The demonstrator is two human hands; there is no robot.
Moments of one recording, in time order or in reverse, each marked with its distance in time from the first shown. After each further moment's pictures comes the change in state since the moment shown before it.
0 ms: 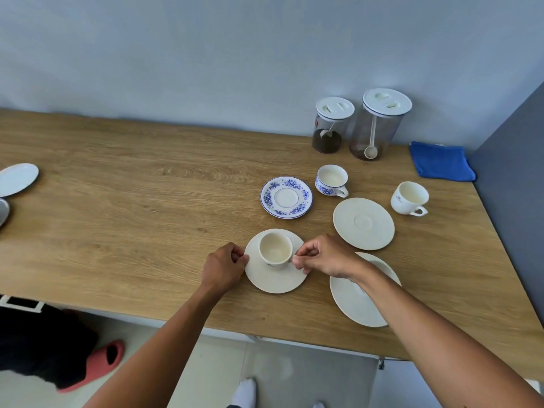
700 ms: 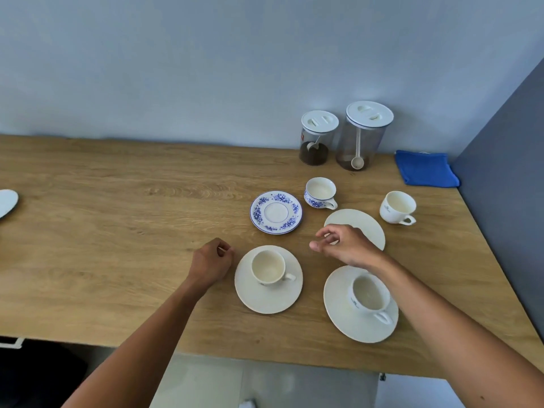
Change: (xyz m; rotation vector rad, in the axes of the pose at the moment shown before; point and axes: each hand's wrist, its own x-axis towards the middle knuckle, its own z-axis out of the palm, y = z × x) left_hand 0.048 0.020 -0.017 -0.044 0.007 -0.005; right_hand 0.010 0.017 -0.063 -0.045 0.232 0.113
